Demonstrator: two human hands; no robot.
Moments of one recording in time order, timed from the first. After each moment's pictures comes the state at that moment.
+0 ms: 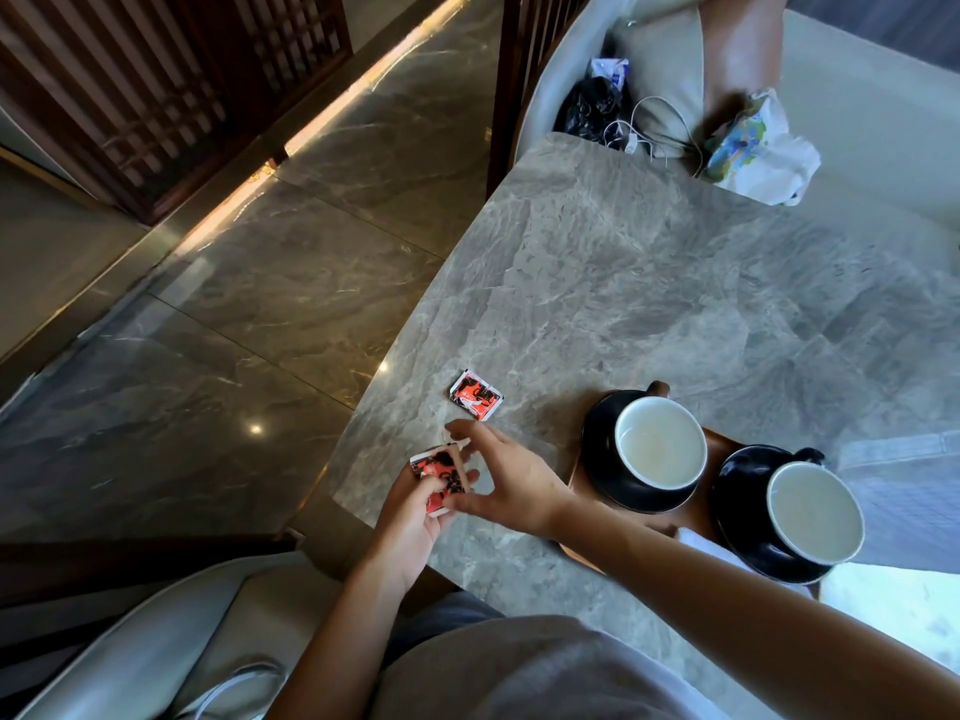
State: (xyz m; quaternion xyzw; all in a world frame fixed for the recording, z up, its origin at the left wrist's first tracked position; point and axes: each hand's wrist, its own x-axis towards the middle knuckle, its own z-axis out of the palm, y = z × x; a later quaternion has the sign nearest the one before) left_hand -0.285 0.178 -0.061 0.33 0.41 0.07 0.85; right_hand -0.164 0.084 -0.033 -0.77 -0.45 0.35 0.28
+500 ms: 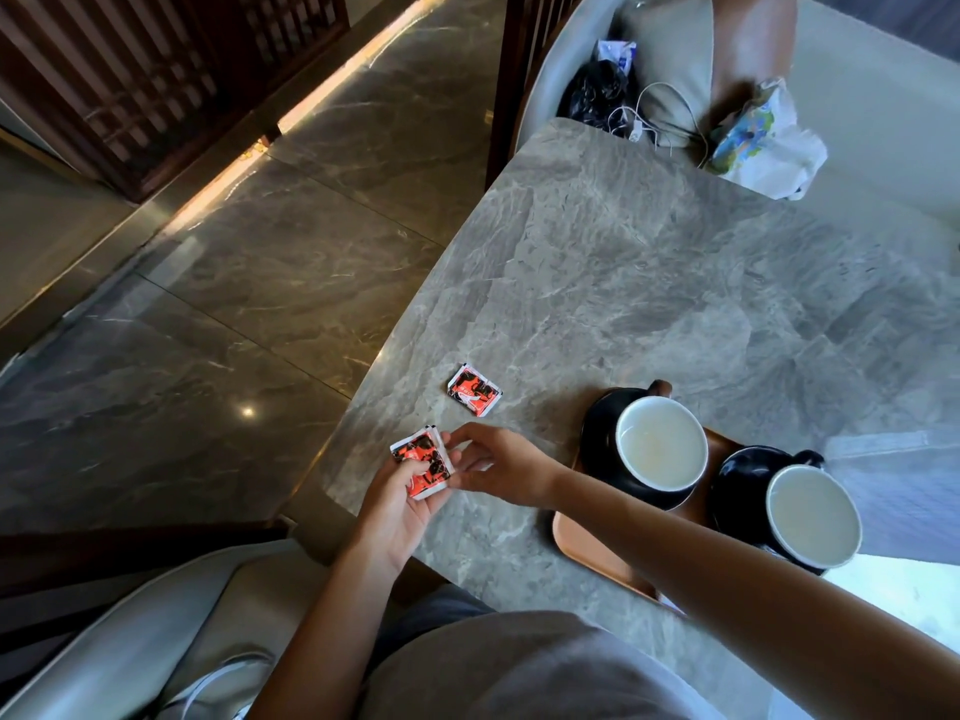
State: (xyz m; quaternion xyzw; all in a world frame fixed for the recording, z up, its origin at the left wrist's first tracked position) left_hand -0.281 0.194 -0.067 0.21 0.42 0.09 0.88; right_hand -0.147 0.099 -0.051 -0.71 -0.32 0.53 0.35
